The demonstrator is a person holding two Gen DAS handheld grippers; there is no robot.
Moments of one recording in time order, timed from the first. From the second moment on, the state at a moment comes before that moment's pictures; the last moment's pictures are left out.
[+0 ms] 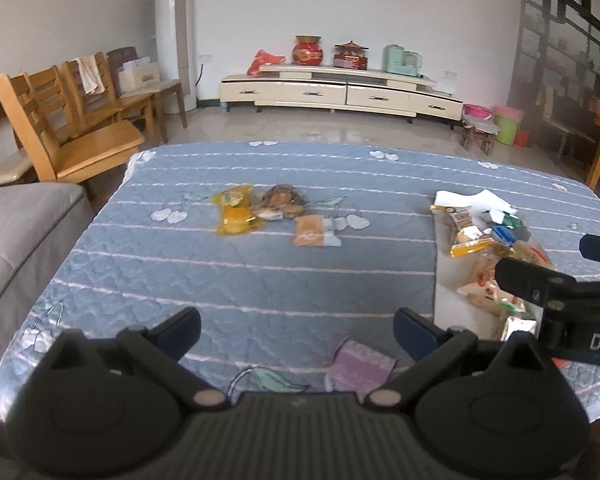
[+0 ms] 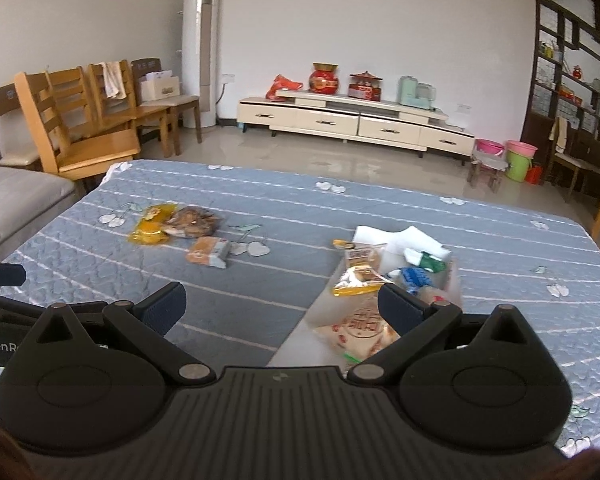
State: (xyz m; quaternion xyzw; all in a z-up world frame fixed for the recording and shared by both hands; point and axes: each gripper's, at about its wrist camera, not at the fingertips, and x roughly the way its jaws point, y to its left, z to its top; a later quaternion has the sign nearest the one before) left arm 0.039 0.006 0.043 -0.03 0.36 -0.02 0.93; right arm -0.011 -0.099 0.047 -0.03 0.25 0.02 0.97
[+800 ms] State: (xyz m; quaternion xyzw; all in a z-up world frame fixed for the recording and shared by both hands) left arm 0.041 0.033 0.007 -0.05 0.40 -0.03 0.92; right arm 0.003 -0.090 0.031 -0.03 0.28 0.07 0.96
